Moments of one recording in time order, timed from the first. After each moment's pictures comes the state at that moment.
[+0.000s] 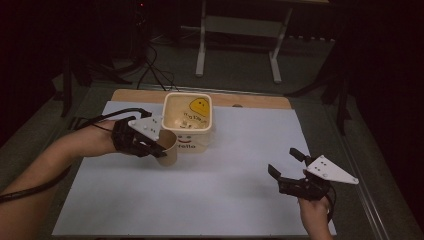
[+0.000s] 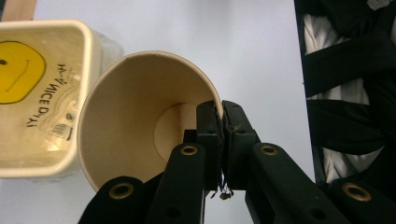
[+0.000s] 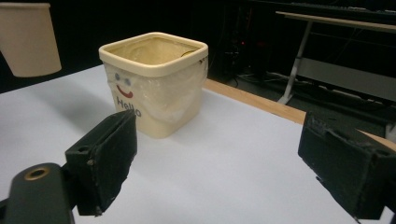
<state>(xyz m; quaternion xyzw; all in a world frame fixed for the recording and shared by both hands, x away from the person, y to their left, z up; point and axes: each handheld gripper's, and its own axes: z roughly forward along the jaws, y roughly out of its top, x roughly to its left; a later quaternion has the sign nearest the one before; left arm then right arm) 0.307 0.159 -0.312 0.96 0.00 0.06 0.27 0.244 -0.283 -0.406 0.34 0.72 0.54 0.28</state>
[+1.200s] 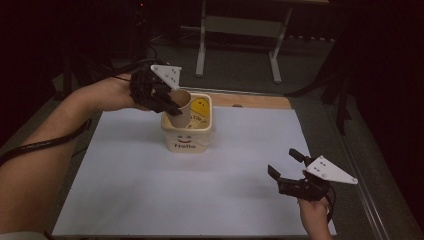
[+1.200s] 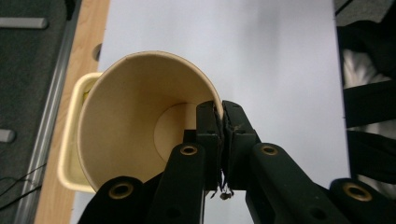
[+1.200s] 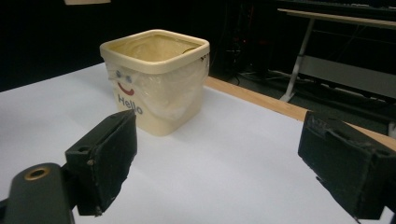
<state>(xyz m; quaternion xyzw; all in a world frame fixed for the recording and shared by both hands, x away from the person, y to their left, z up) 0.372 0.129 -0.242 0.96 0.02 0.09 0.26 0.244 -0.283 -0.408 0.34 0.72 0.53 0.28</state>
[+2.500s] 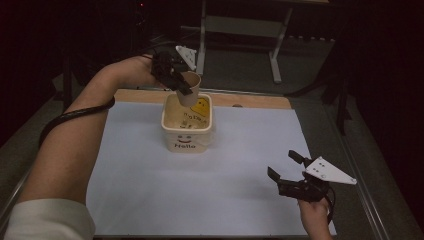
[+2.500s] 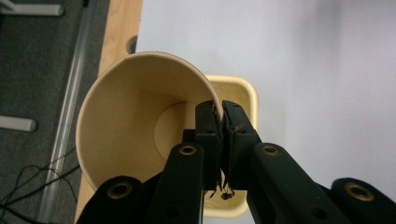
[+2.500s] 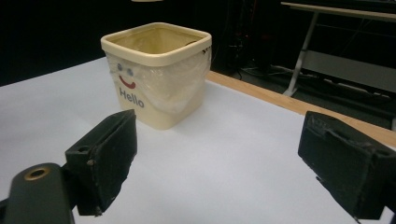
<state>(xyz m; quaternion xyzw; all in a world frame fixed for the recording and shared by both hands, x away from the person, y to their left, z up) 0.449 0.105 -0.250 0.96 0.03 0.11 0.24 0.244 -0.284 -0.412 0.34 0.73 0.53 0.27</state>
